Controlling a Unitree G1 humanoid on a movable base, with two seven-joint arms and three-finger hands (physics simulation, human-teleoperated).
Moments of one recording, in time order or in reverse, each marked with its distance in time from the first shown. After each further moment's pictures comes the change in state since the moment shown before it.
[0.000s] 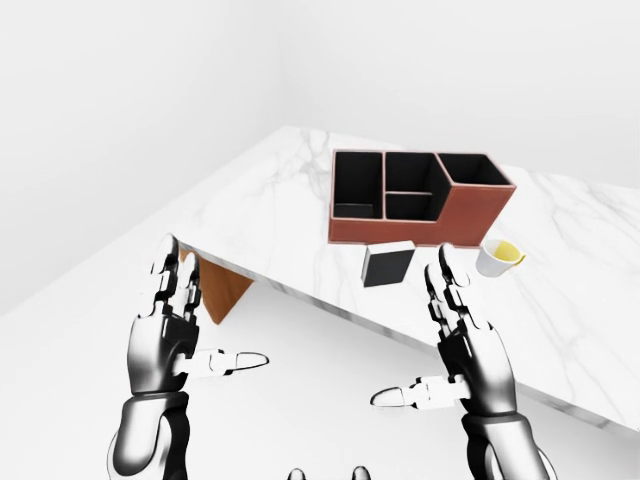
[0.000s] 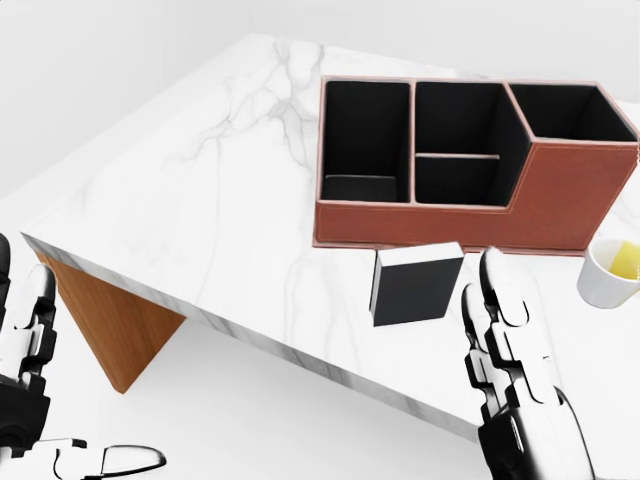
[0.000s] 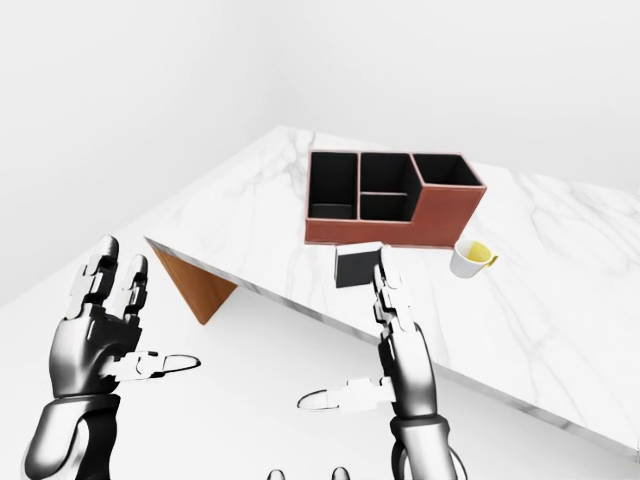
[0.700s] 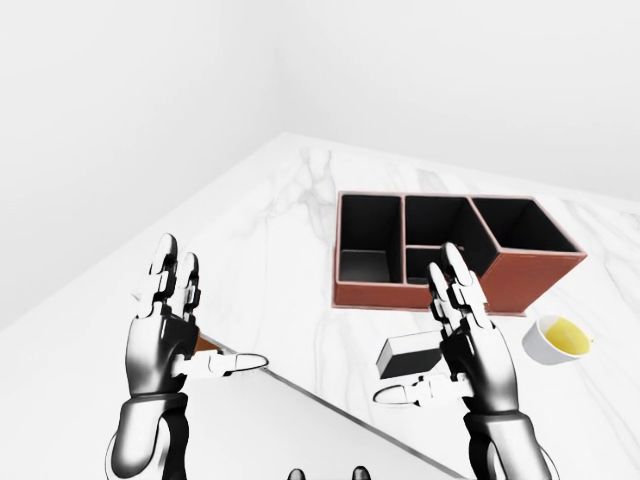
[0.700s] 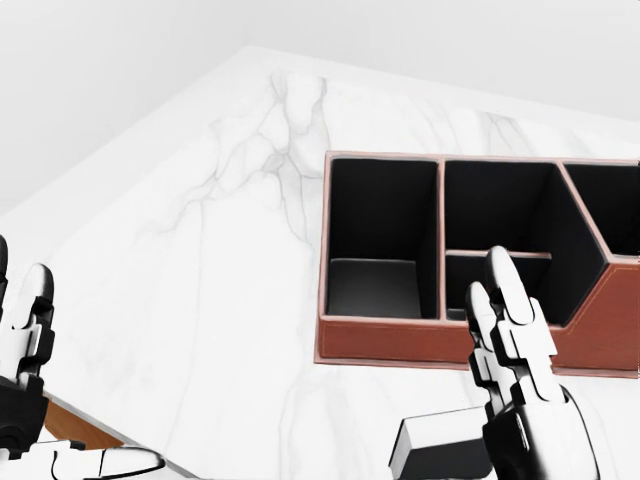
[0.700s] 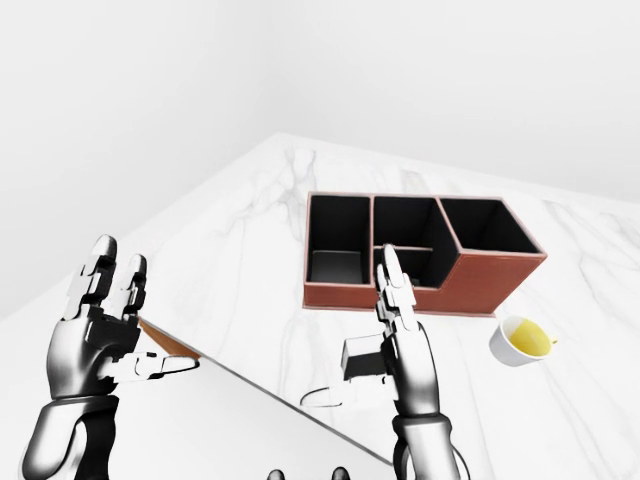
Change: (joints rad) left arm 0.005 -0.002 0.002 -0.011 -0.003 0.000 -0.004; right arm -0.004 0.011 -0.021 0.003 0.012 0.005 0.011
